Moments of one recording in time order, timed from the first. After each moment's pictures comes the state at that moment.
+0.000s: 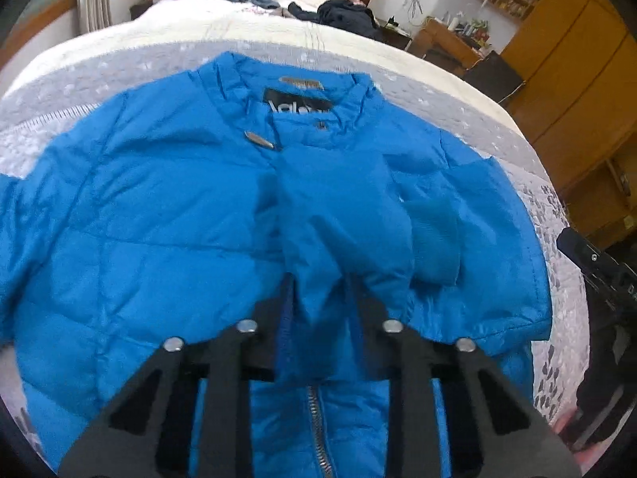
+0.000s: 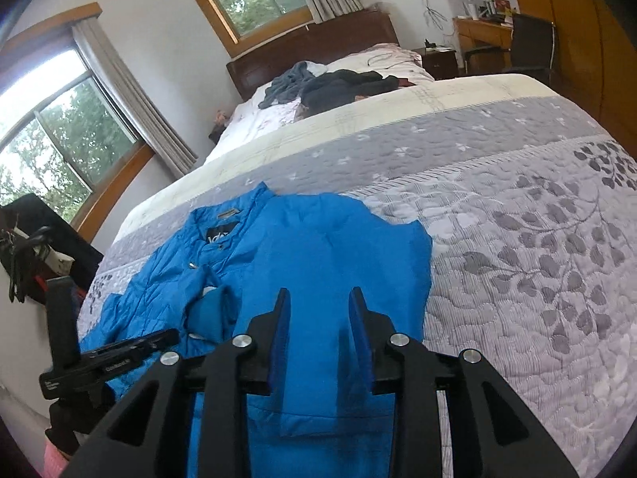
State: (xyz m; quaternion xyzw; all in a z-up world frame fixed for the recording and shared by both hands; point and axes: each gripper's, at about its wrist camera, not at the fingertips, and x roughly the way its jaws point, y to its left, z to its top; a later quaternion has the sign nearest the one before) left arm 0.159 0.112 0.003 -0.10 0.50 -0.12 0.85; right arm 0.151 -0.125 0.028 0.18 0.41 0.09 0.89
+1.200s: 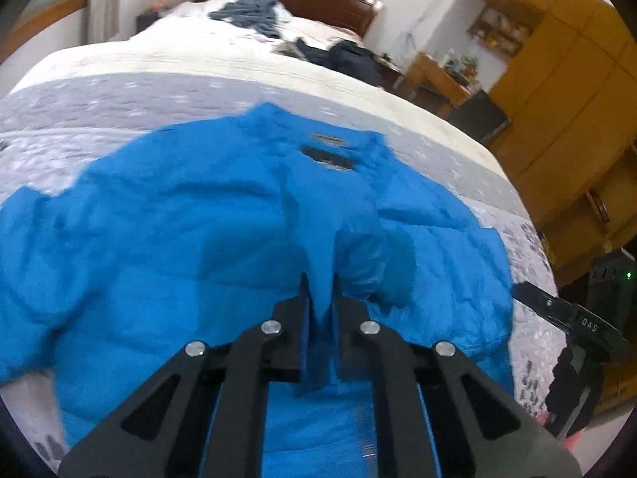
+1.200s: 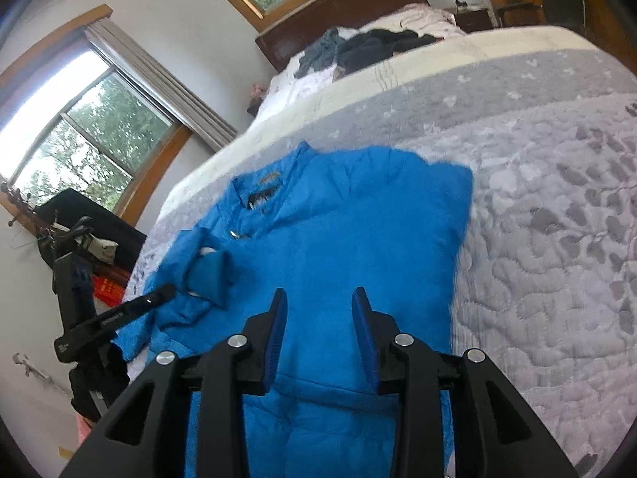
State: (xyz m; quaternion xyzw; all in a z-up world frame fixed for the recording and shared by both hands) left arm 0.164 0.181 0.014 -0.14 0.47 -0.12 0.86; right arm 0.162 -0.109 -0.001 0.23 0.46 0.18 0.84
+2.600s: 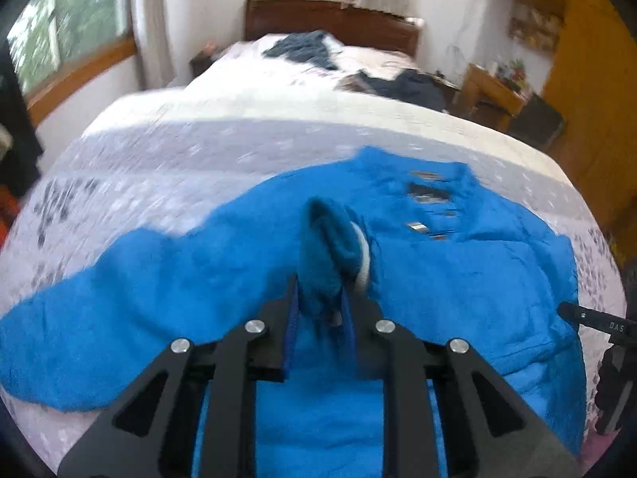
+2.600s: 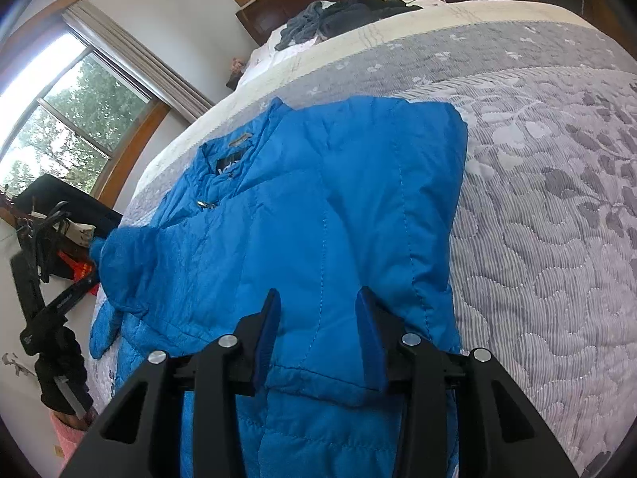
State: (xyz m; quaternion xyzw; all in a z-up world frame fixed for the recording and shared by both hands) left arm 0.134 0.259 0.047 -0.08 0.44 0.02 0.90; right arm 0.170 -0.096 -0.030 0.21 0.50 0.15 0.82
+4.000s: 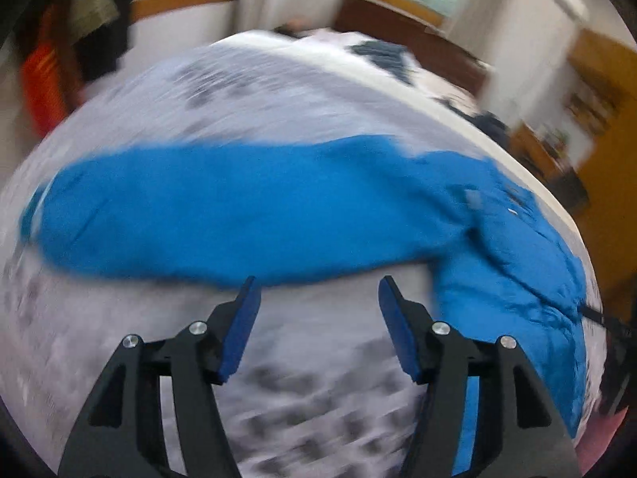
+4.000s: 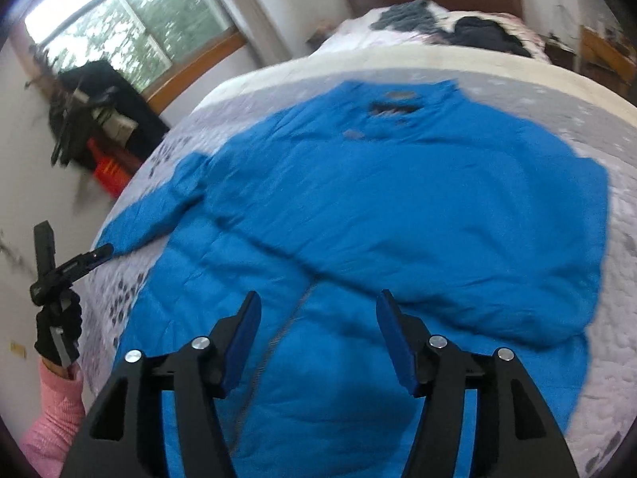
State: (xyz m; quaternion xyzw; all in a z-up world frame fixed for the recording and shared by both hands) left arm -0.041 0.458 0.004 -0.23 0.43 0.10 0.87; right arm 0.108 0.046 0.013 0.05 0.50 0.27 0.82
